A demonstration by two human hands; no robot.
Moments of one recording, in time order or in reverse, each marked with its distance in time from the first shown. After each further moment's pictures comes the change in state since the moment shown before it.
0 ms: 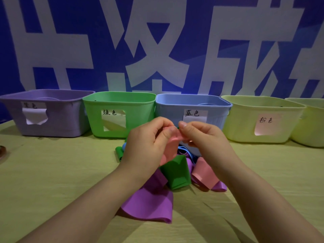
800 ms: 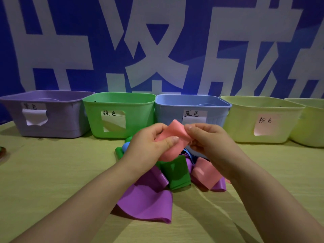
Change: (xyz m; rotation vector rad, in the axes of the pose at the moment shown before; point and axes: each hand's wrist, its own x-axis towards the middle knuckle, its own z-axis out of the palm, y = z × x) left_hand 0.005 -0.017 0.008 -0.352 -0.227 -0.326; right_hand 0.006 0.002 -0.012 0.048 -0.045 0.132
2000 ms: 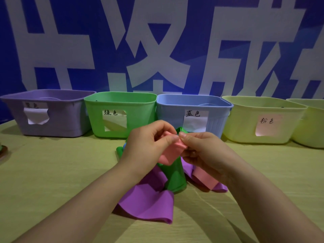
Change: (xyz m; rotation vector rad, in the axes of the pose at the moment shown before) left_hand -0.006 0.006 -0.004 0.197 0.132 0.154; right_hand 0.000 0.009 0.009 0.101 -0.116 0.166
